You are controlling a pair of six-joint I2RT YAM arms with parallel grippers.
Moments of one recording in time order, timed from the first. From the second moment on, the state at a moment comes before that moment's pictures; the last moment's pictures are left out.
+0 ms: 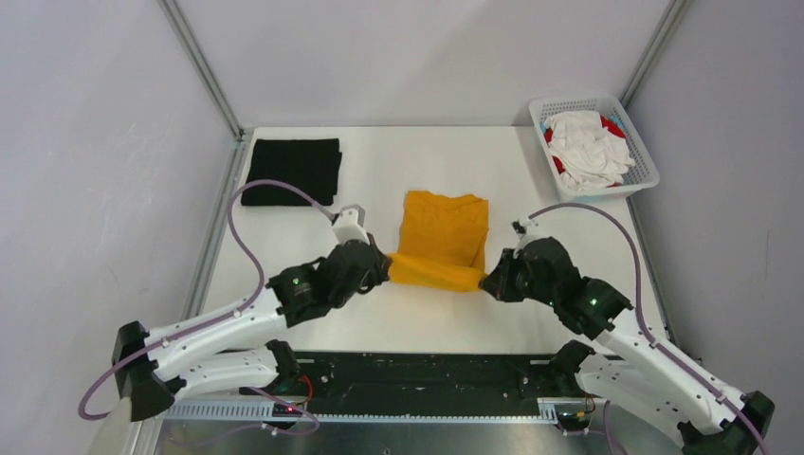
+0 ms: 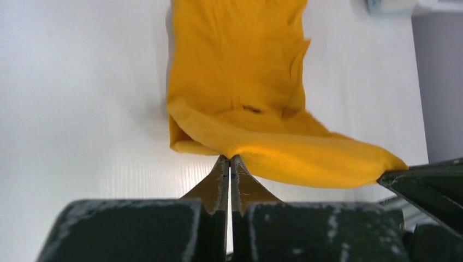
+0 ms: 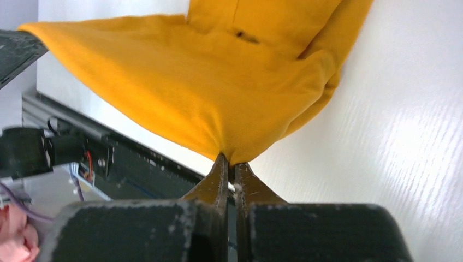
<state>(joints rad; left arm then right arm) -1.04 0.96 0.75 -0.42 -0.50 -0.92 0.75 0.71 0.68 -0.62 0.00 0.67</state>
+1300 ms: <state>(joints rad) -0.55 1.84 1.46 -0.38 -0.16 -0.56 0.12 1.46 0.92 -0.19 -0.49 0.64</state>
